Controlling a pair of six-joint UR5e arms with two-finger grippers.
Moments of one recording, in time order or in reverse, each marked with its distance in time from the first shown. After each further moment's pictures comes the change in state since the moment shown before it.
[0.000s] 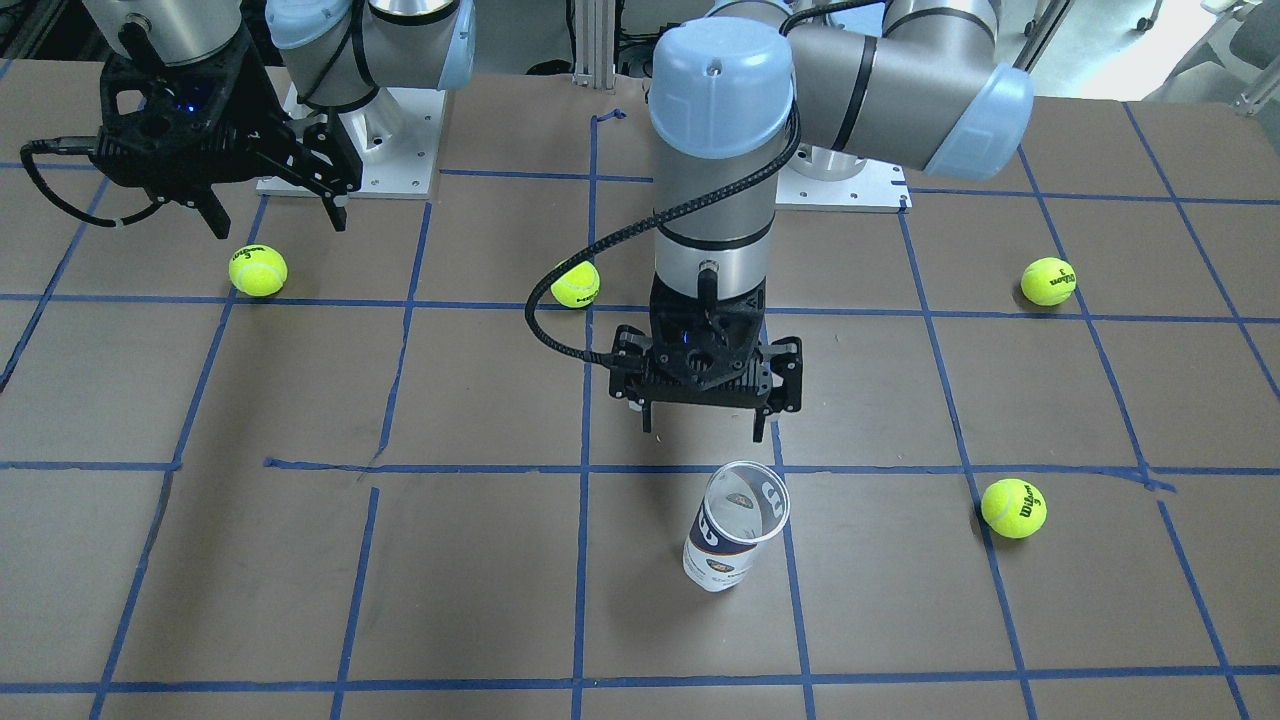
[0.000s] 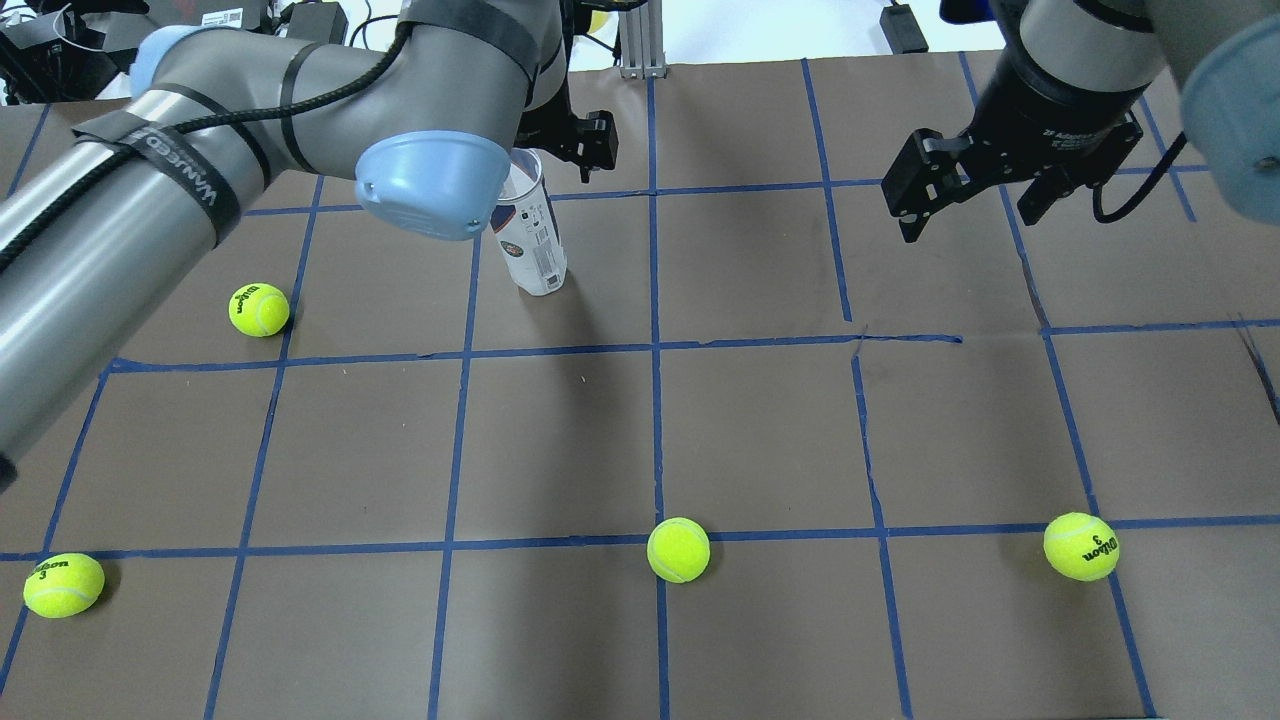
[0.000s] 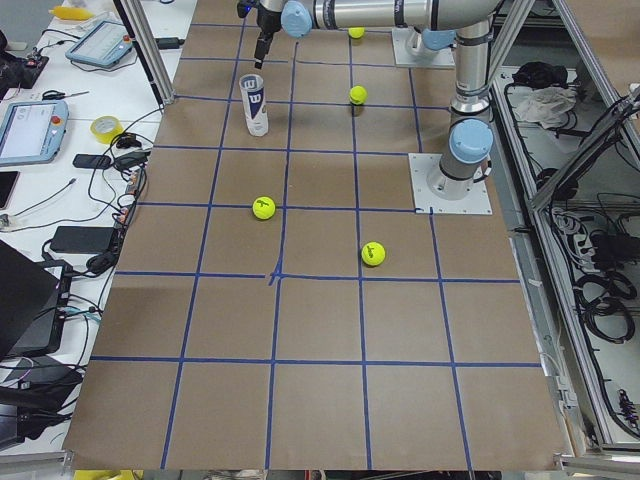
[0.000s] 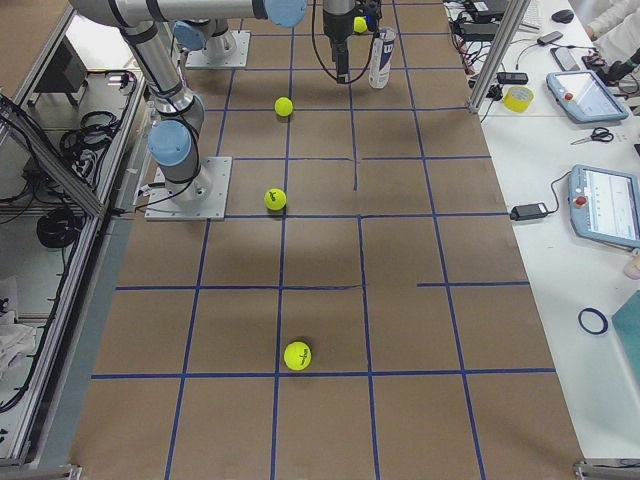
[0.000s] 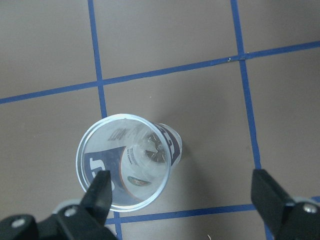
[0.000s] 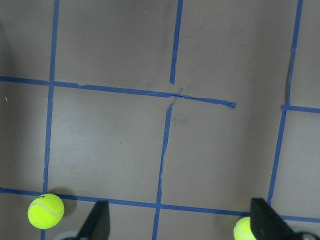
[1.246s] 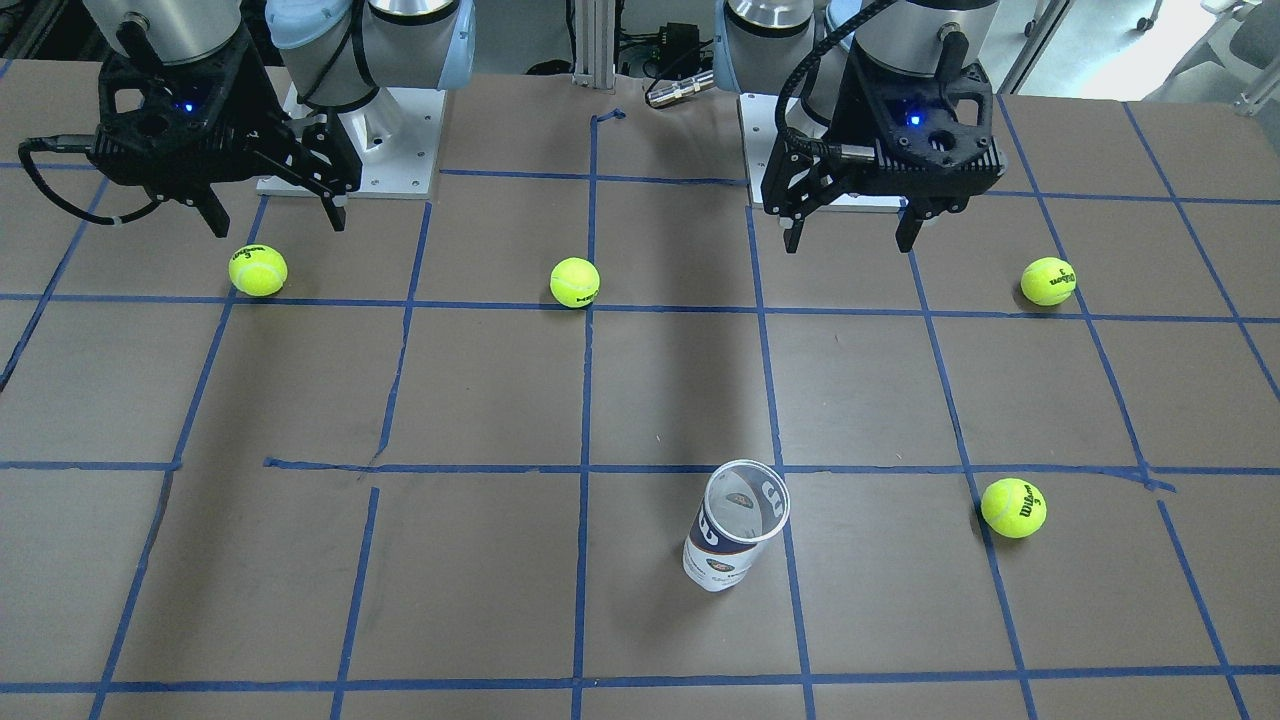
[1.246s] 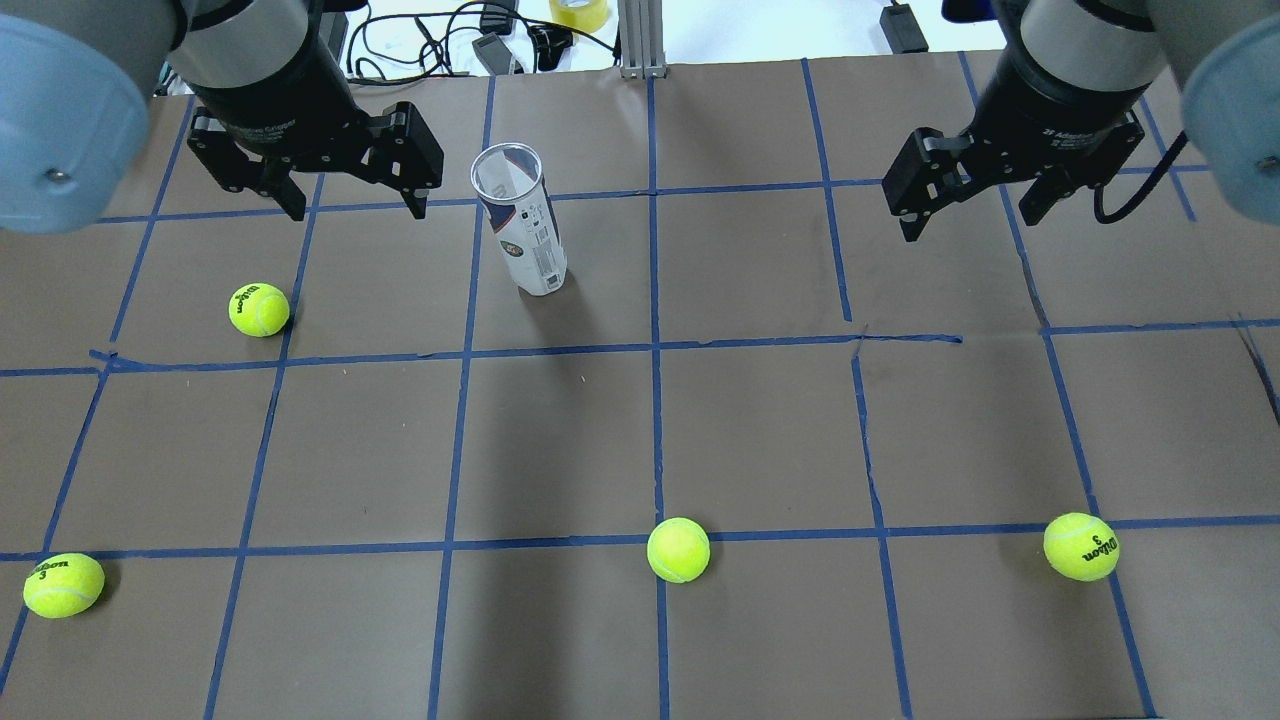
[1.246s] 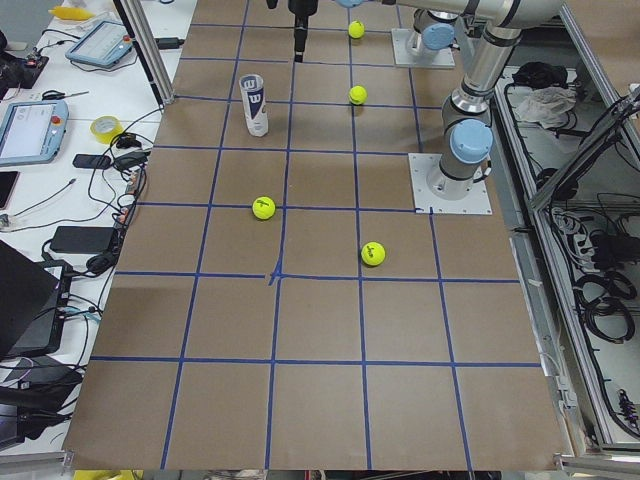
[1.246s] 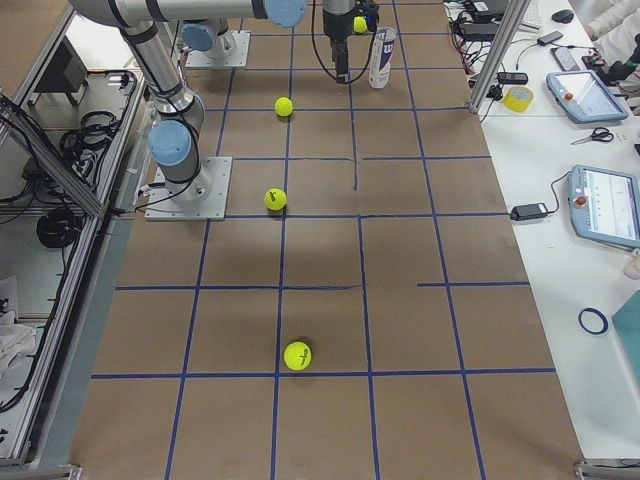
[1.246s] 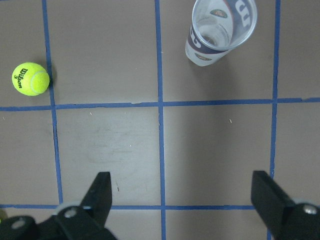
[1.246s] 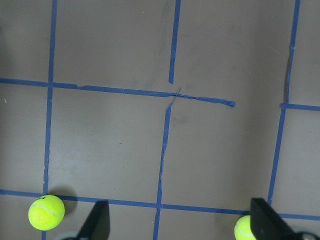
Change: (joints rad) left arm 0.188 0.281 -0.036 -0.371 -0.087 0.016; right arm 0.000 -0.001 0.000 0.001 -0.002 0.013
